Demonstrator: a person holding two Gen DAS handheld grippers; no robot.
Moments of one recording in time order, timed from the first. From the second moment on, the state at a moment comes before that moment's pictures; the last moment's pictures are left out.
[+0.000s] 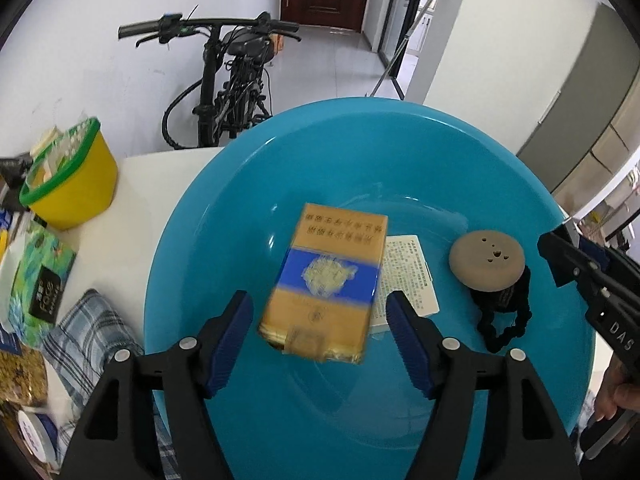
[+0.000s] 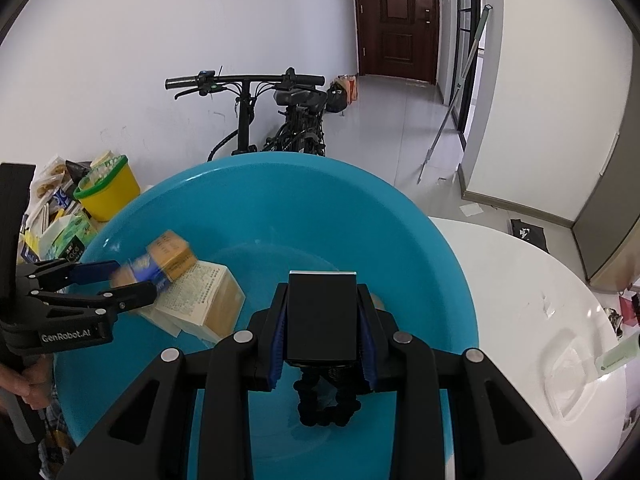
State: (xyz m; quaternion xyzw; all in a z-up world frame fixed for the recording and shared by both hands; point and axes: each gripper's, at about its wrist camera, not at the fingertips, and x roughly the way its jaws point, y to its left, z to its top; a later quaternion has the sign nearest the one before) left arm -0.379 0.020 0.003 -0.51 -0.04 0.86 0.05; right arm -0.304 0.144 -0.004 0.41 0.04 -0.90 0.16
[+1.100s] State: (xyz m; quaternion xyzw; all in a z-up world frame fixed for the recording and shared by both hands) left arm -0.367 0.024 0.012 -0.49 -0.04 0.87 0.06; right arm -0.320 0.138 -0.031 0.48 0.07 -0.86 0.14
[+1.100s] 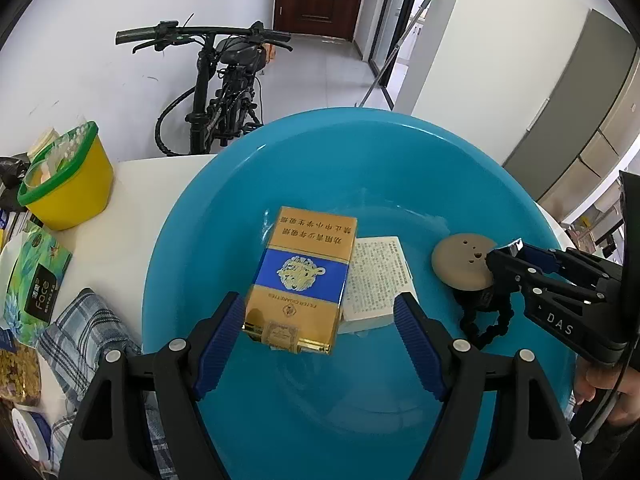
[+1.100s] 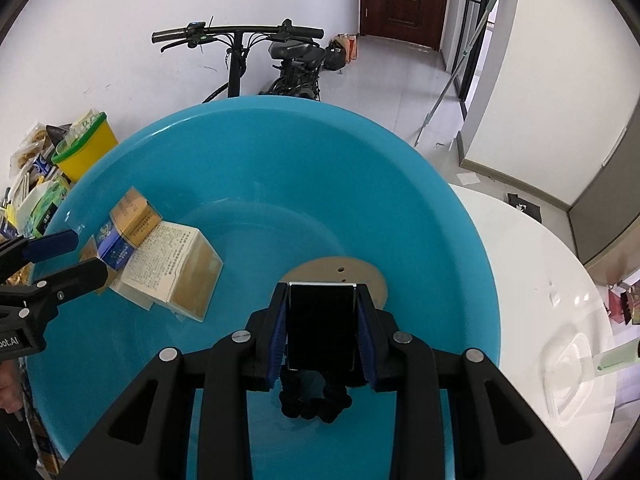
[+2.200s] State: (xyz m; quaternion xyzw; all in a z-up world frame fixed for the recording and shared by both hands) left arm -0.310 0.036 0.052 -0.41 -0.01 0.91 0.08; right arm -0.271 0.152 0.002 0.43 0.04 -0.89 0.14
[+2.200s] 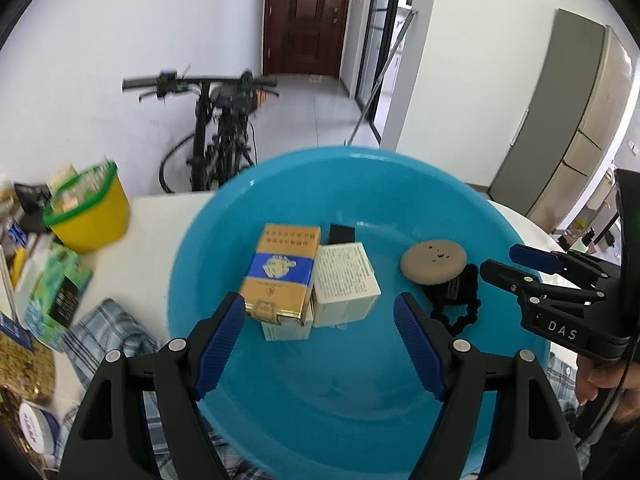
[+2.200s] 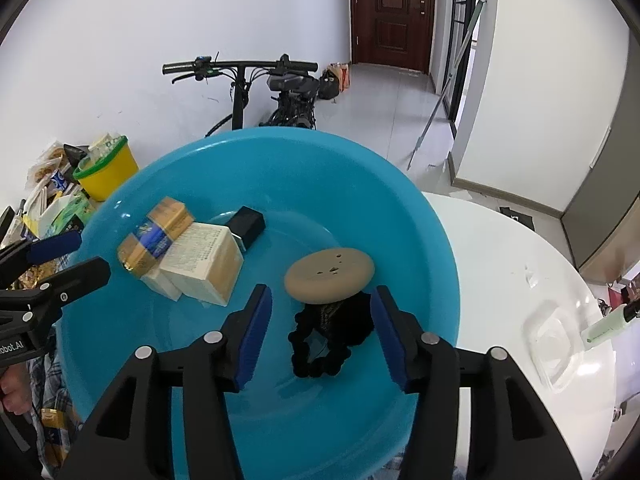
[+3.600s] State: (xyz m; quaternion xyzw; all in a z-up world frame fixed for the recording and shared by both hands) left arm -0.186 0.027 0.152 -0.20 -0.02 0.97 0.10; right arm -0.135 0.164 0.110 0.20 0.03 -0.97 0.15
